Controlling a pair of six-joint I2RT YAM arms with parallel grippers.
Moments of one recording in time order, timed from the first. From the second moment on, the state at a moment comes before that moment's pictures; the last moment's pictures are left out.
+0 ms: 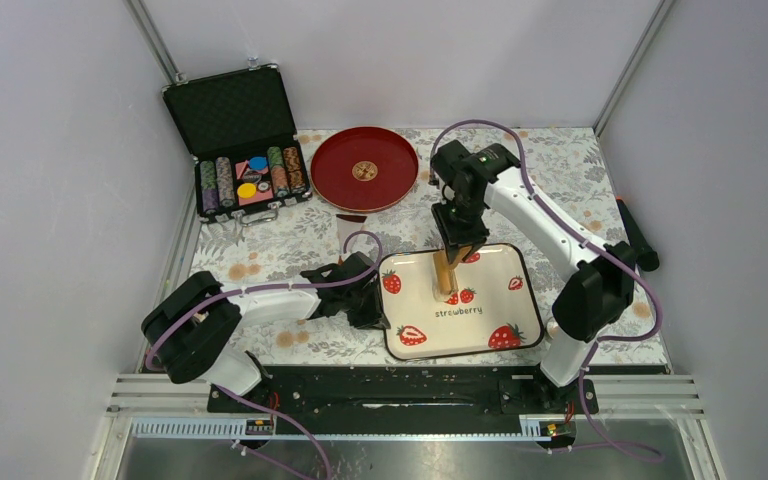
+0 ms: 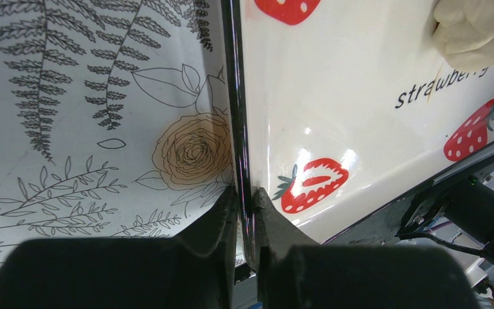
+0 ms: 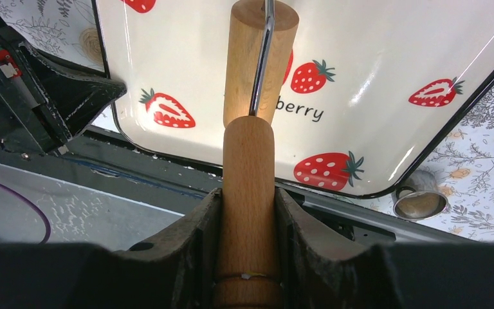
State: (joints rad) left arm -0.86 1.48 0.65 -0.21 0.17 -1.02; right arm 0.59 1.75 1.71 -1.41 -0.09 0.28
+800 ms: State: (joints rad) left arm -0.87 1.48 0.65 -0.21 0.17 -1.02; right arm 0.63 1.78 1.70 -1.43 -0.06 0.28
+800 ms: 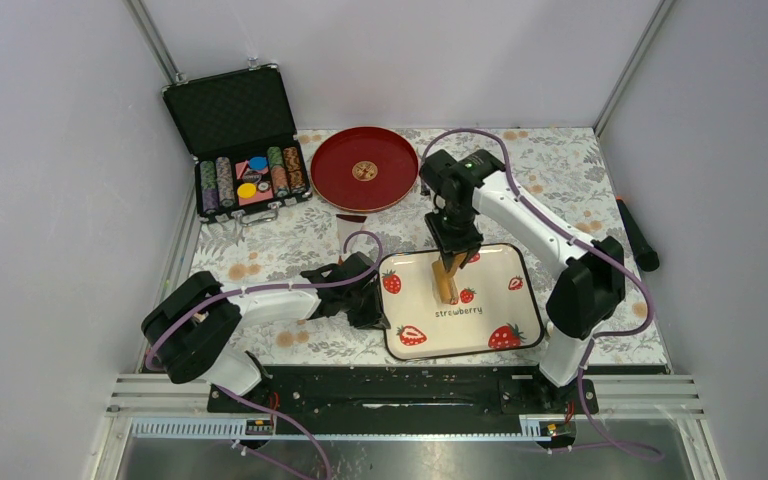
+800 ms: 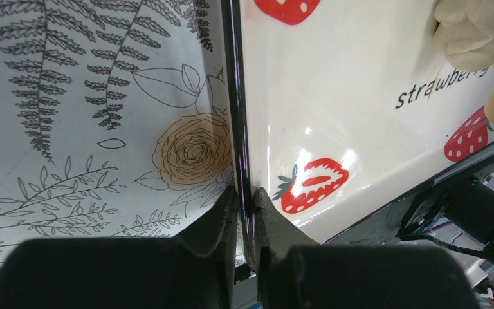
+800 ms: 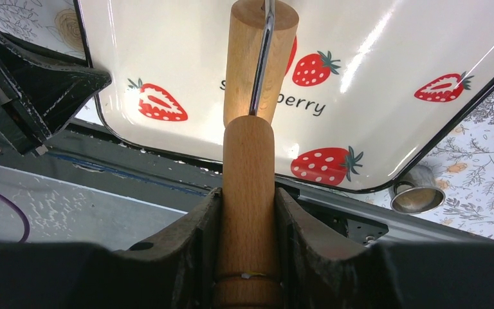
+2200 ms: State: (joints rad) left arm -0.87 1.48 0.65 -0.21 0.17 -1.02; right arm 0.66 1.80 1.66 -1.38 0.01 0.28
